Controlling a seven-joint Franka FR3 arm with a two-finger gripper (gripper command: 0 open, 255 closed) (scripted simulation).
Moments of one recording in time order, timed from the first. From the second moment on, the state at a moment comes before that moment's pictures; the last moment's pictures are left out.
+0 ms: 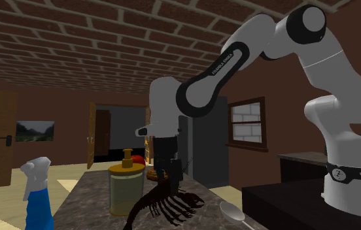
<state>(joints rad) -0.03 0.51 -0.16 -1.88 0.07 2.34 -0.48</state>
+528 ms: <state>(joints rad) -0.03 0.52 -0.16 -1.89 0.07 2.35 -0.48</state>
